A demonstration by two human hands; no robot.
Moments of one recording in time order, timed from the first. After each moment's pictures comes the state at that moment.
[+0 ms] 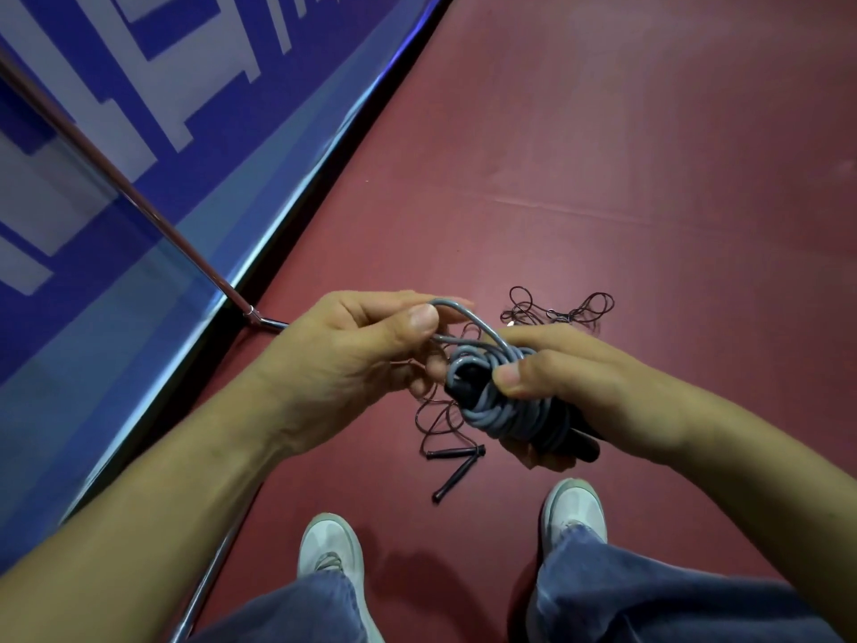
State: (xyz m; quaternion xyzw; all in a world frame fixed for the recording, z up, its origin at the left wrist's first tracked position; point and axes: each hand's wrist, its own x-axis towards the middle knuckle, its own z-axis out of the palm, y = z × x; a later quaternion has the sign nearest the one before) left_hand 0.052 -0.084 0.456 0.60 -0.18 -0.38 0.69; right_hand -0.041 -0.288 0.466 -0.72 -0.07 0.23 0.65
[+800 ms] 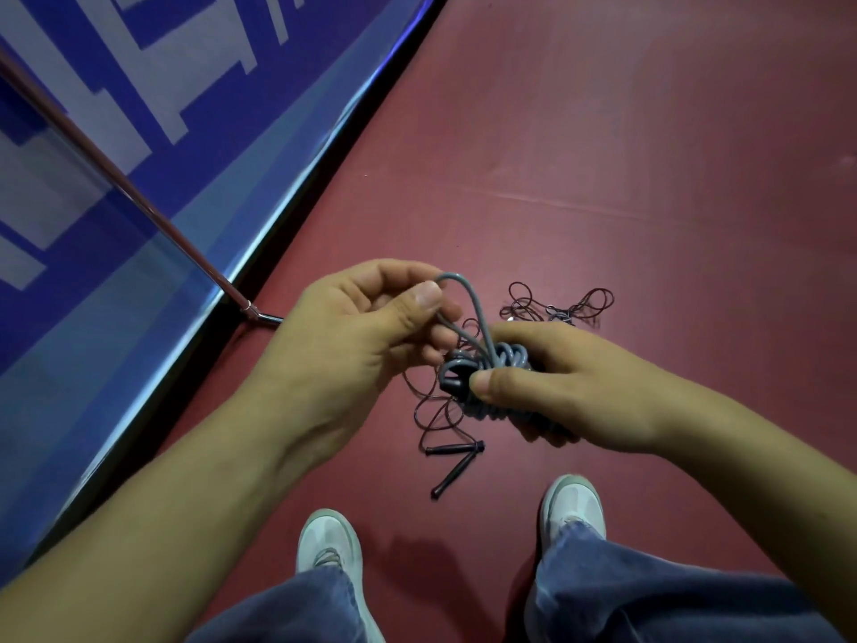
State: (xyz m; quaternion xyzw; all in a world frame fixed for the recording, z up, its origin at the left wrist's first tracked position) left_hand 0.039 -0.098 0.463 0.60 -0.08 -0.28 0.75; right_hand -0.034 -0.292 0.449 -0.82 -0.01 0.19 0.53
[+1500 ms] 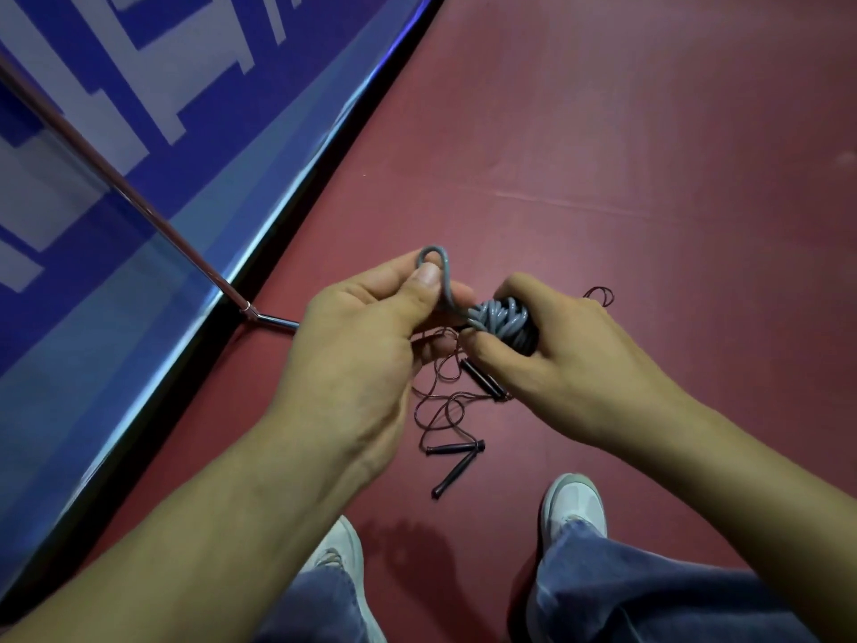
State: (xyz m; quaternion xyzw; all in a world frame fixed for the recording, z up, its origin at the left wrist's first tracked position) left_hand 0.022 -0.122 0.471 0.58 0.01 -0.21 0.78; right_hand -0.031 -0.275 0.448 -0.95 0.08 -0.03 0.31
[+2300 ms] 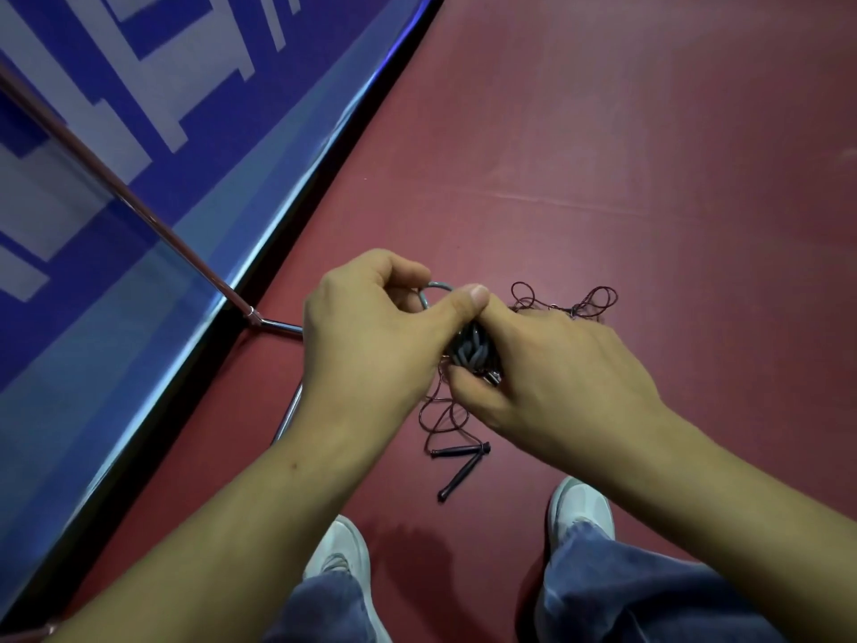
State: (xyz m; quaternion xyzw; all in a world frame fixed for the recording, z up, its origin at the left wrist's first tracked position) left_hand 0.033 -0.124 0.464 0.85 -0.06 0.00 0.52; right_hand -0.033 -0.255 0.443 -0.99 0.00 -0.07 0.15
